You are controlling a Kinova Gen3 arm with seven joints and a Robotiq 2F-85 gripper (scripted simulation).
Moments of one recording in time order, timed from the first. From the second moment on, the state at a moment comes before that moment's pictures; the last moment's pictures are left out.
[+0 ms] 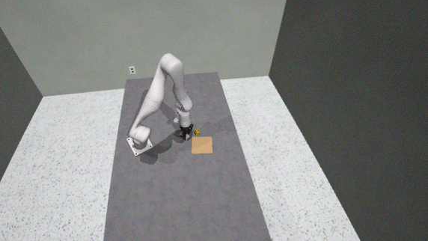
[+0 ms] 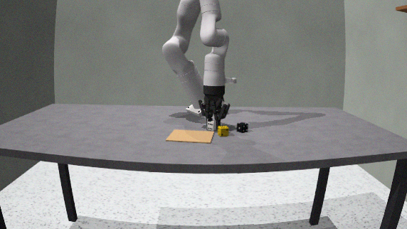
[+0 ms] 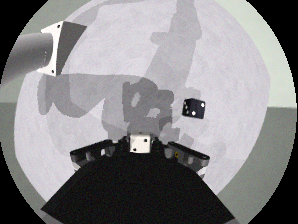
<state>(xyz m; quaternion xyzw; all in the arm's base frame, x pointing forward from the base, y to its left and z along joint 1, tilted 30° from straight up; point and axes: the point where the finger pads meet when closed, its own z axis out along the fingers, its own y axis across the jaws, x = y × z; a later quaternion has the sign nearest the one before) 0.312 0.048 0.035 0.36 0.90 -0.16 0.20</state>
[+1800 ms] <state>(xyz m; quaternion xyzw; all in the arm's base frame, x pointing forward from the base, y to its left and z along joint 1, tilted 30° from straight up) 0.291 0.072 0.102 0.37 0.89 -0.17 0.20</state>
